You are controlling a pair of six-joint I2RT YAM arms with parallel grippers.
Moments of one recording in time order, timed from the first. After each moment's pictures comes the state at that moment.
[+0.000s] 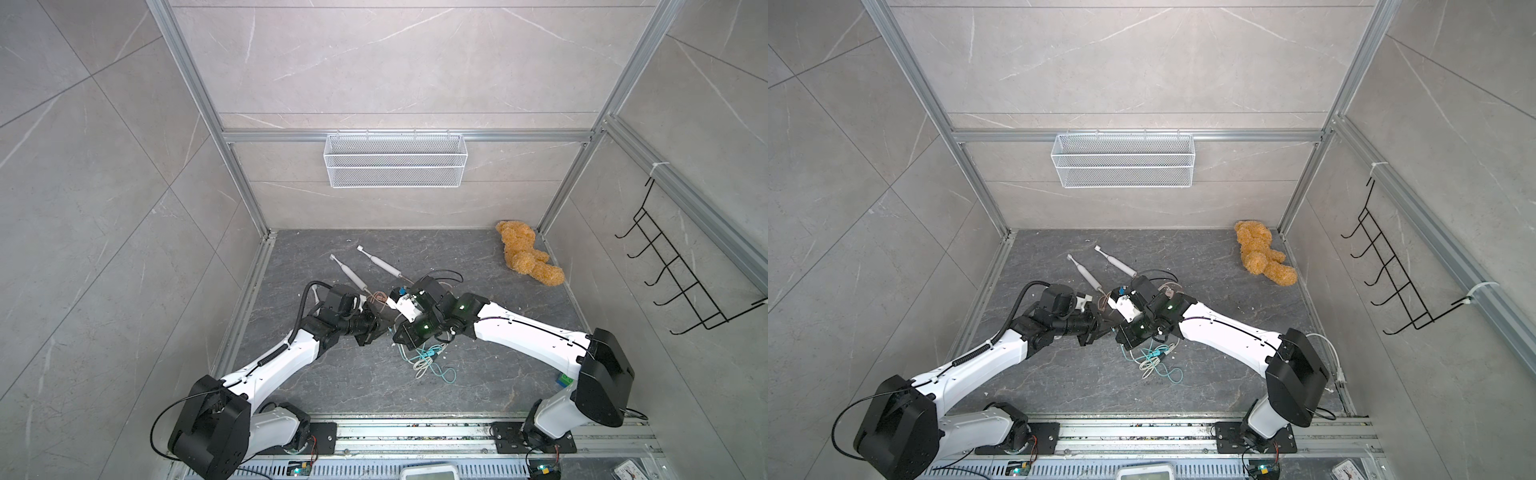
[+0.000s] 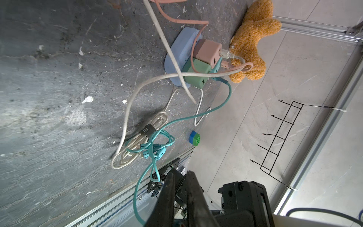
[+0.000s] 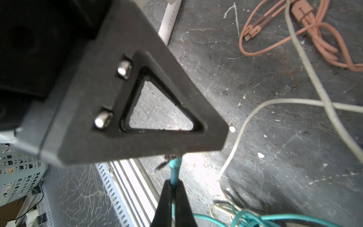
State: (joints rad) left arm -0.53 1.23 0.71 -0.18 0.61 -1.34; right arm 0.88 1.58 1.22 -0.60 -0.38 0.29
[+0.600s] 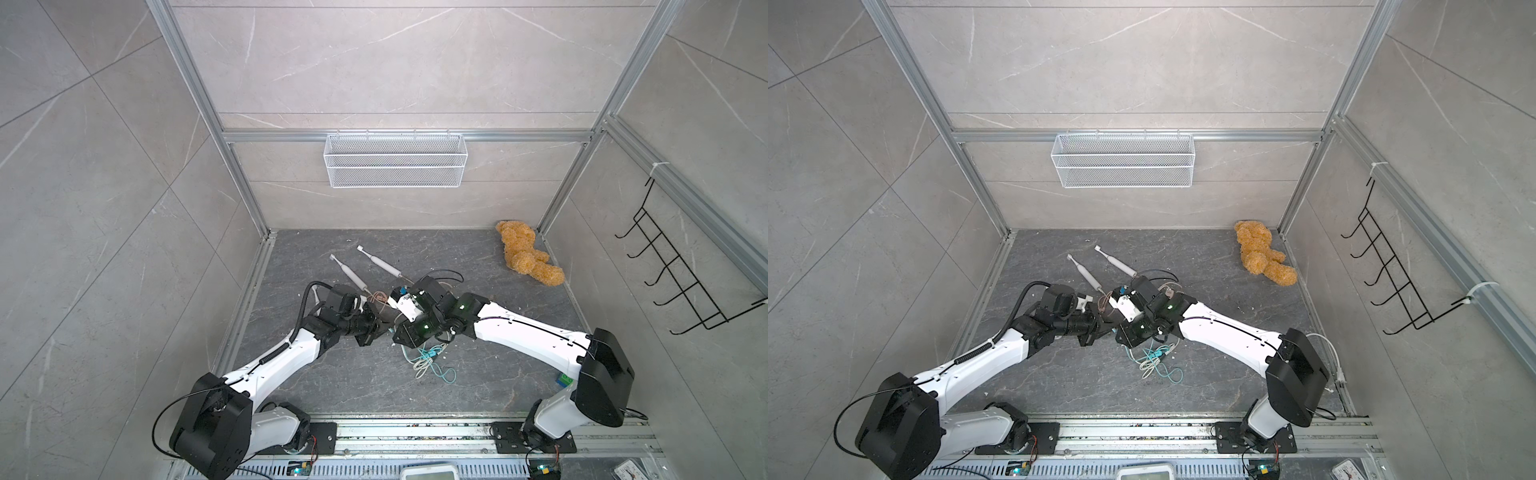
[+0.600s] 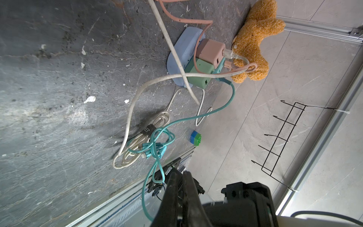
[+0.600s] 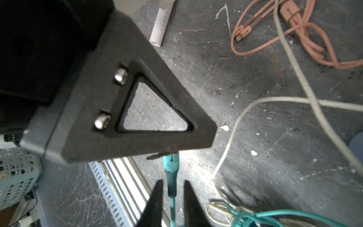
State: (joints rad) left arm -0.53 1.24 0.71 -0.18 0.62 -1.33; right arm 0.88 1.57 1.22 -0.60 -0.33 0.29
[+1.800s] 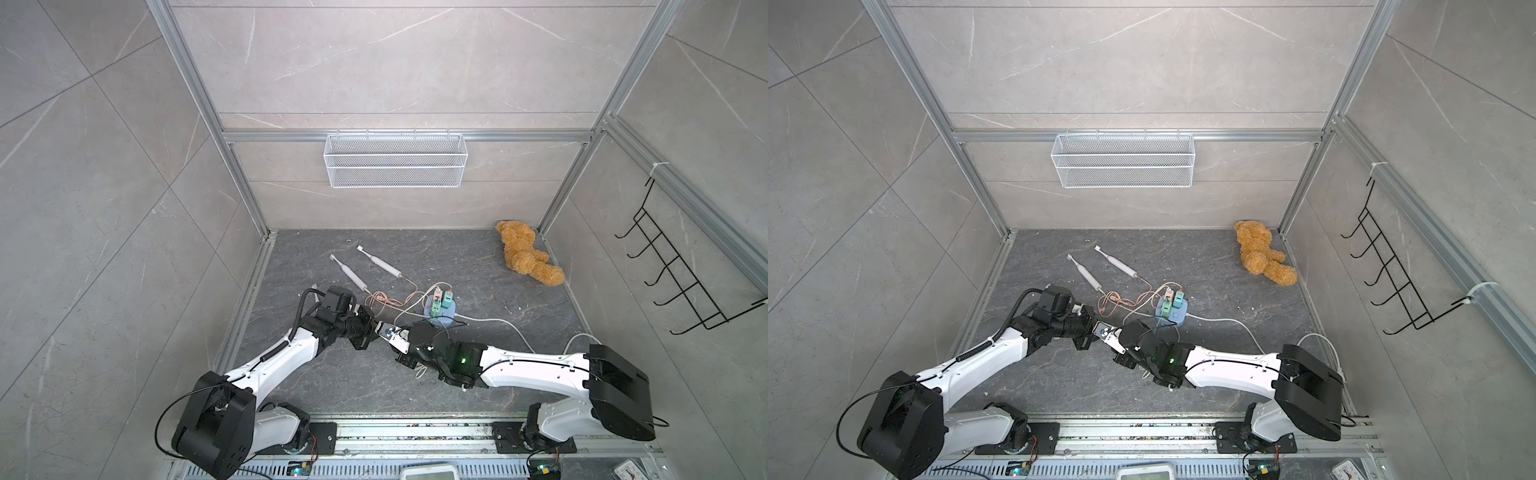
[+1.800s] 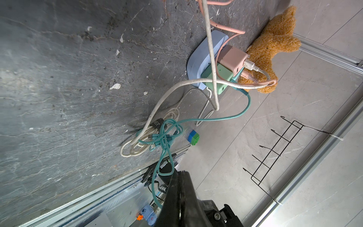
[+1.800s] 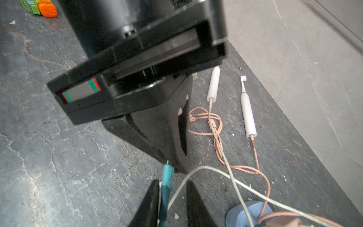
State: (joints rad) left arm -0.48 1.25 0.69 -0.25 0.67 -1.42; right arm 1.13 1.46 0.82 0.07 0.28 -0.28
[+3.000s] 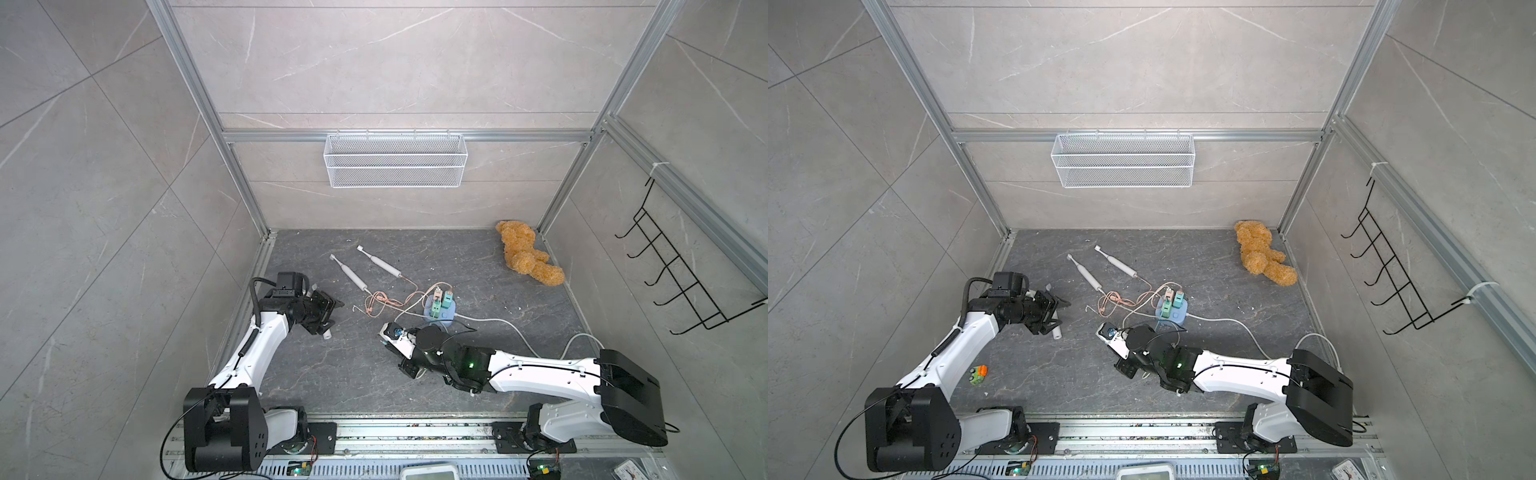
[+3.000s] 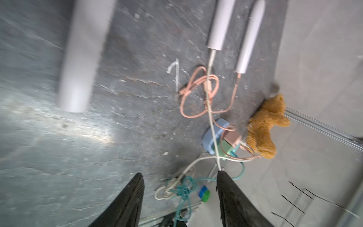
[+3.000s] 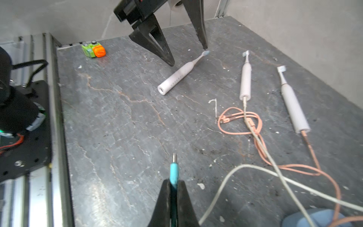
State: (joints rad) left arm -0.03 1.28 0.88 -0.72 0.48 -0.96; right arm 1.14 1.39 0.76 0.12 0.06 -0.02
